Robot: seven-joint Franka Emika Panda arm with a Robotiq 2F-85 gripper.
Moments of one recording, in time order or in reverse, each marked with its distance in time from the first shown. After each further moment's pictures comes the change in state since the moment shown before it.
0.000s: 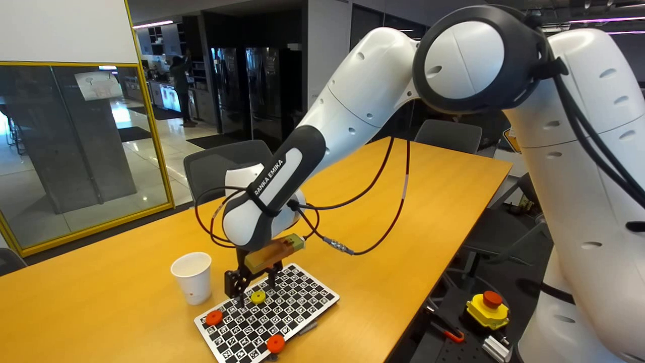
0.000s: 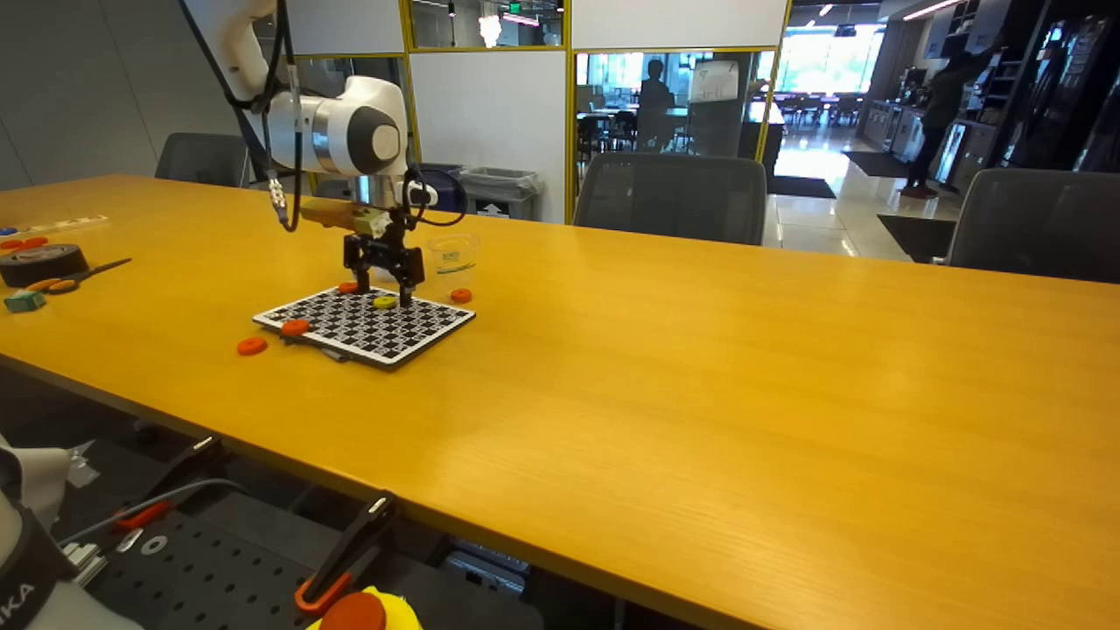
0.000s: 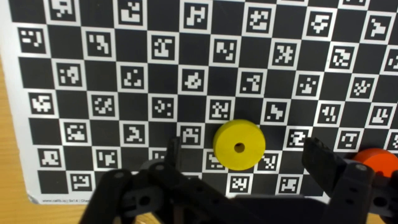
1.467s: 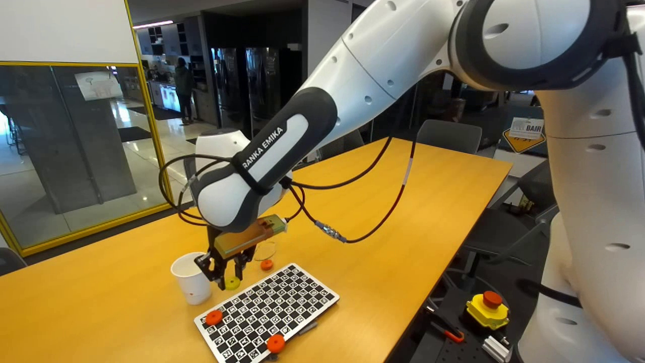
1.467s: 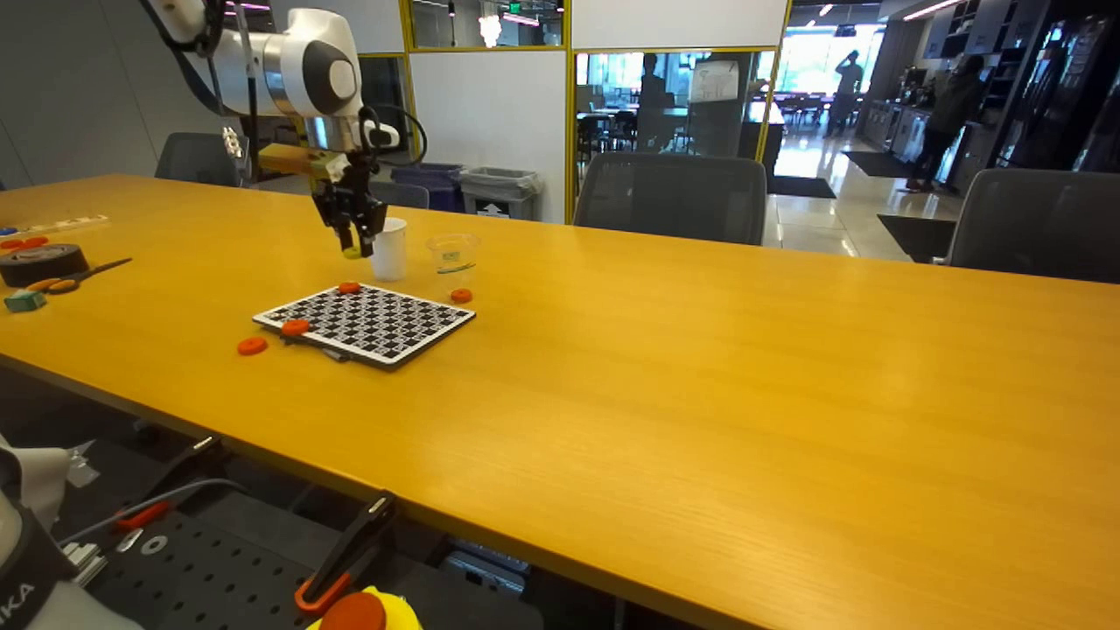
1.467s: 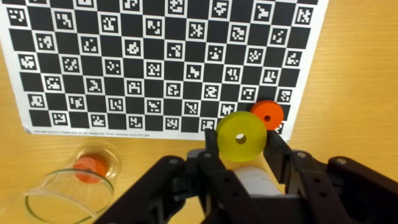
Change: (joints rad) arm 0.109 -0.145 -0.013 0.007 -0.042 -0.032 0.116
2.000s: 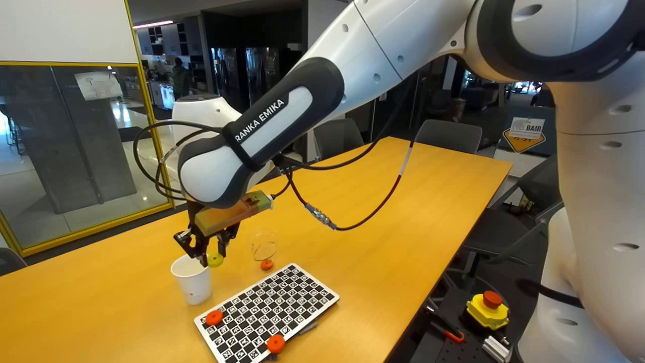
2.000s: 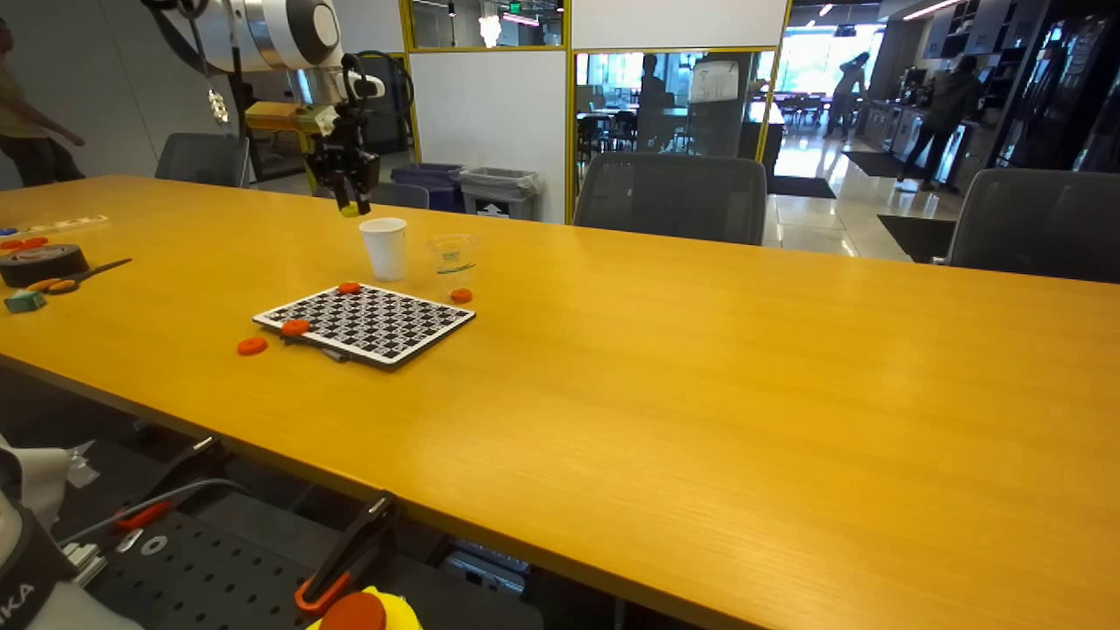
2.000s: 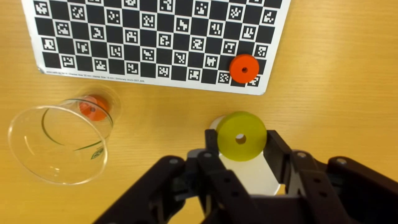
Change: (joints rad) arm 0.027 -0.044 0.000 0.088 -0.087 -0.059 0.046
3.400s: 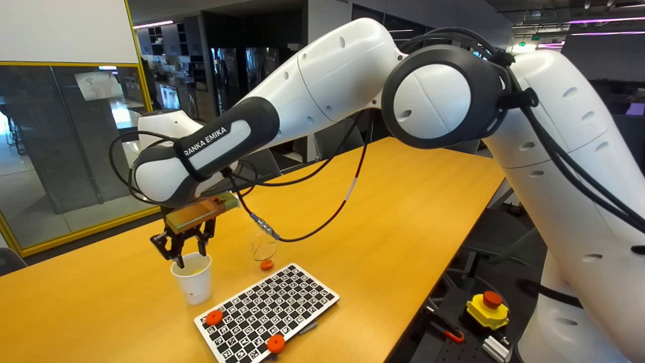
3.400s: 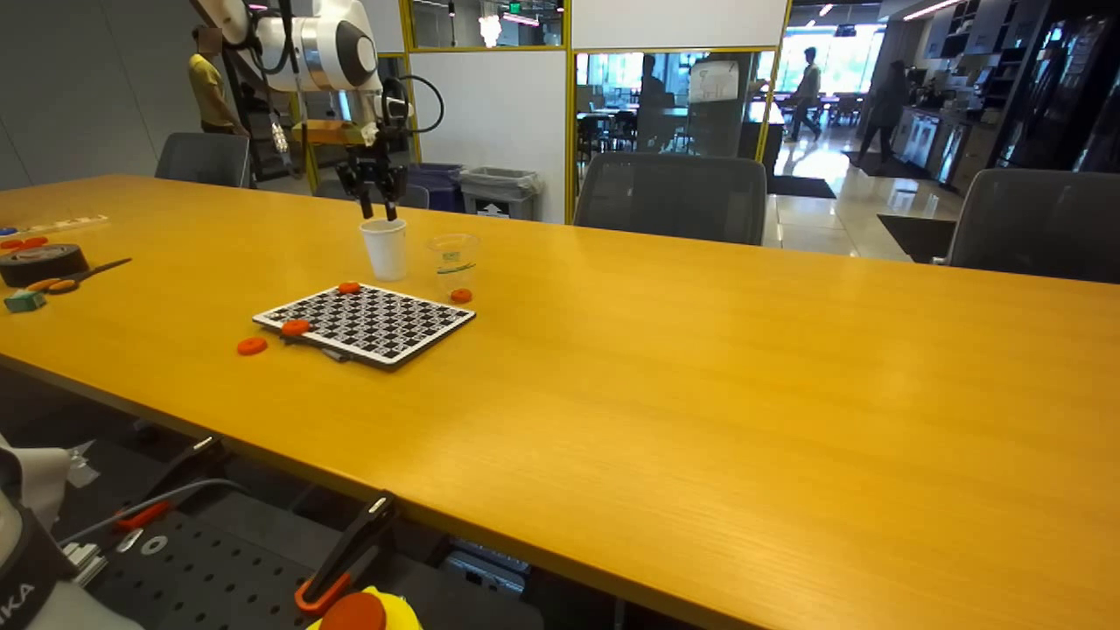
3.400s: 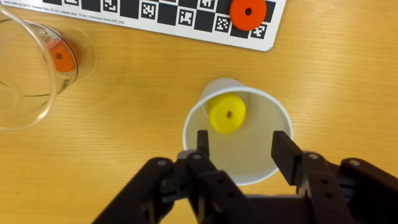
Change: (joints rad) arm -0.002 0.337 -0.004 0.475 0.000 -0.220 -0.087
